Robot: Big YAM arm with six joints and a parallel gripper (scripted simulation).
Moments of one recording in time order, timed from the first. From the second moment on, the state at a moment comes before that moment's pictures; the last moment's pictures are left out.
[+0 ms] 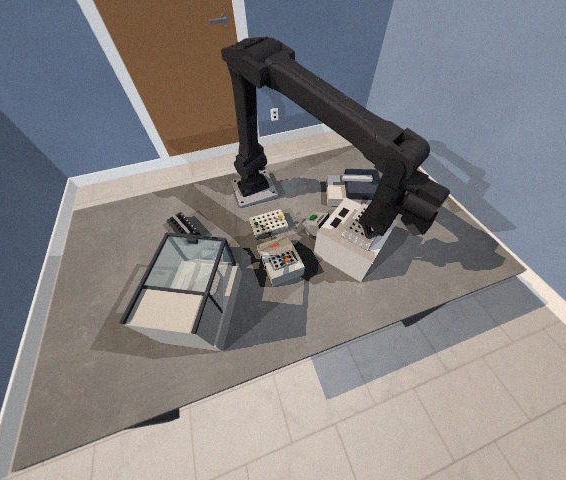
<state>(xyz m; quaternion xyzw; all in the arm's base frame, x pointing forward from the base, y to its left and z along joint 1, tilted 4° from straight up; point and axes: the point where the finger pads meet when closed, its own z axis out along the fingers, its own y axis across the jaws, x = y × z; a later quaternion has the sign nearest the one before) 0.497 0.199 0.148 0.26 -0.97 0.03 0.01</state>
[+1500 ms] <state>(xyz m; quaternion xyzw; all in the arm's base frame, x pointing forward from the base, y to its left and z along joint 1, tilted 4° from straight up) 0.494 0.196 0.158 0.26 -0.97 0.04 0.02</state>
